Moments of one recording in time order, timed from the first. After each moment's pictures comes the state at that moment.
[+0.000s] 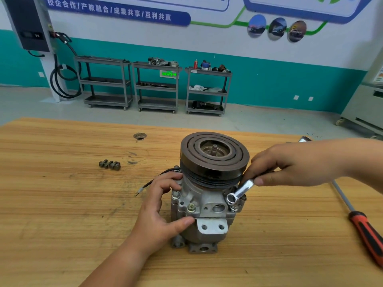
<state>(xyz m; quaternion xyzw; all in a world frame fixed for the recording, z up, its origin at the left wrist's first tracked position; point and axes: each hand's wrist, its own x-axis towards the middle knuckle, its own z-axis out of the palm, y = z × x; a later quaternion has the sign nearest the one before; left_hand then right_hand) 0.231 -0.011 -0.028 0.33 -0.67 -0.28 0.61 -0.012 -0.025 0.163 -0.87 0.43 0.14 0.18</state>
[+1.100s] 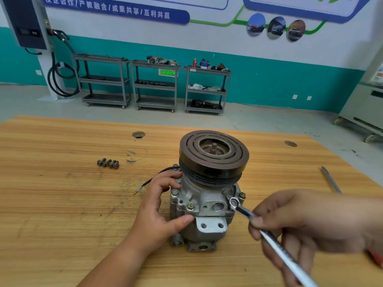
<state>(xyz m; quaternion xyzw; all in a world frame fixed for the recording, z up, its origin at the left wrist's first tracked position) 0.232 -0.010 -0.027 0.33 -0.67 -0.28 0.59 -0.004 0.036 0.130 -0.49 0.46 -0.03 0.74</state>
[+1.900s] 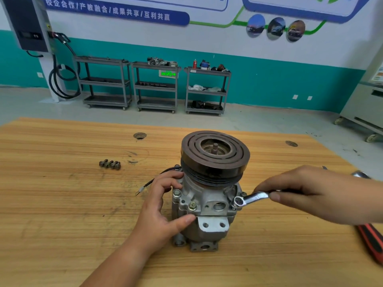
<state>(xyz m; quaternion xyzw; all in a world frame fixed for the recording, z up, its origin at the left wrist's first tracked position) 0.231 -0.010 -0.027 0.33 -0.67 -0.28 0.60 -0.034 0.017 0.135 -0.85 0.49 0.01 0.18</state>
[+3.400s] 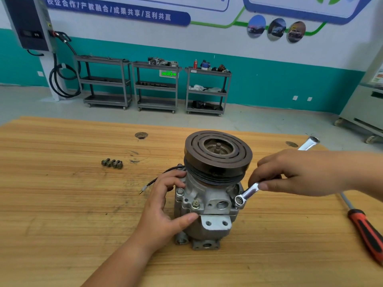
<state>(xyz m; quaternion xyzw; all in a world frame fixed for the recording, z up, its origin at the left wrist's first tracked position) 0.233 -0.012 -0.027 0.34 -0.68 -0.26 0.60 -0.017 -0.015 0.148 -0.87 0.46 0.12 0.11</state>
